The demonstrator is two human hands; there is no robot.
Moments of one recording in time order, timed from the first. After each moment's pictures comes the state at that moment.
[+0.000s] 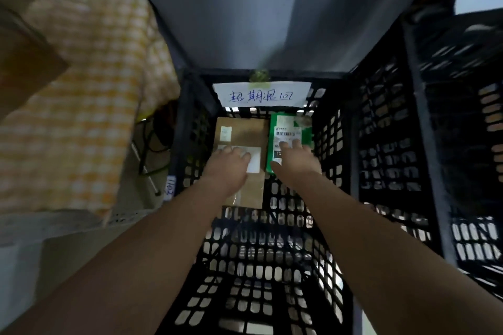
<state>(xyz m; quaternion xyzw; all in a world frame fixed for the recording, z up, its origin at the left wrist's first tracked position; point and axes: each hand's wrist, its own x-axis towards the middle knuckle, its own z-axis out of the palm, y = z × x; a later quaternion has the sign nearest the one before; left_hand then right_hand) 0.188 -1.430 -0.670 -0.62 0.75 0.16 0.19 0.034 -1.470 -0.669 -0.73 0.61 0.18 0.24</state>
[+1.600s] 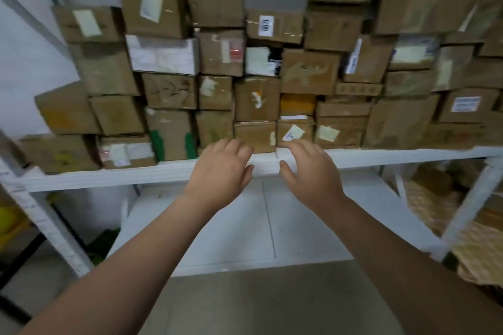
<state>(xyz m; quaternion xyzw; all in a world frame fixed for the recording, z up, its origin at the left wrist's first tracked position) 0.013 -0.516 -0.119 -0.94 0.12 -0.30 0.08 0.054 -0.701 -0.139 -0.90 -0.24 -0.27 0.25</state>
